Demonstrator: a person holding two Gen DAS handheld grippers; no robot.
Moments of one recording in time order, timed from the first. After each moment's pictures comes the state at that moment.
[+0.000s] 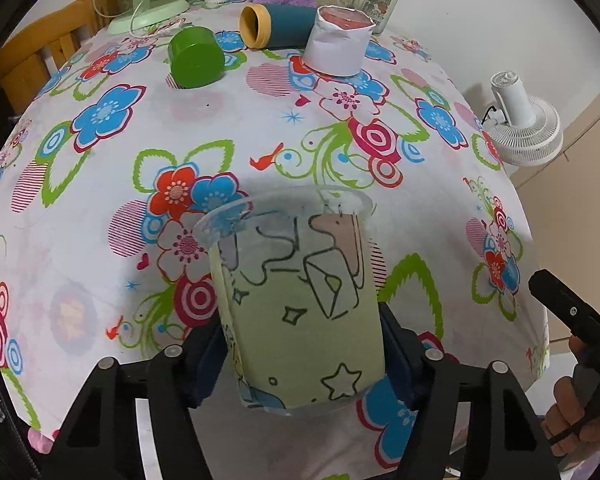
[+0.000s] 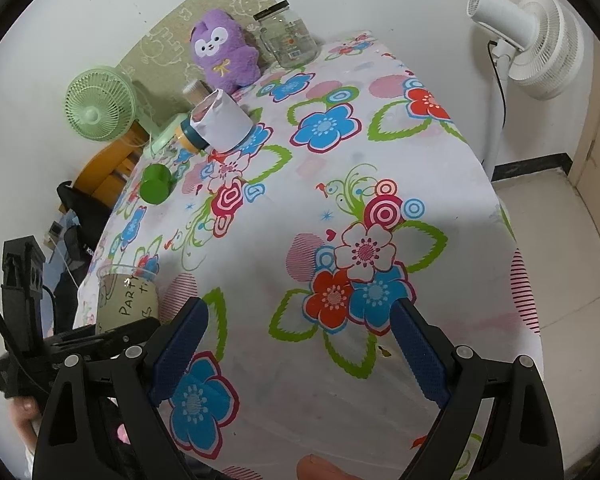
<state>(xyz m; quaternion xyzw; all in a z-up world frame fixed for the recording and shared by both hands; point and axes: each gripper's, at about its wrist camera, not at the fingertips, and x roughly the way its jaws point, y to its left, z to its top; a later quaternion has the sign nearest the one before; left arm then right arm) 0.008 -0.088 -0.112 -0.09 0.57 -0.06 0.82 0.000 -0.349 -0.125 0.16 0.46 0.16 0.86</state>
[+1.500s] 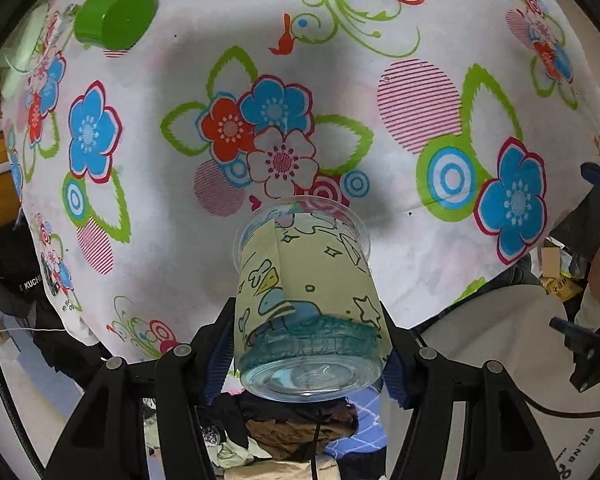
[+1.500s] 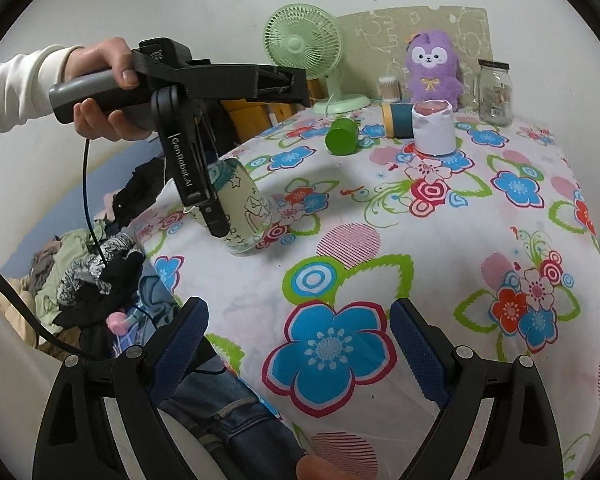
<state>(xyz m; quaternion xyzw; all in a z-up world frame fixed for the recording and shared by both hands) 0.046 -0.073 -0.107 0.23 0.80 -0.11 0.55 -0.081 -0.257 -0.114 -0.03 0.35 0.40 0.85</state>
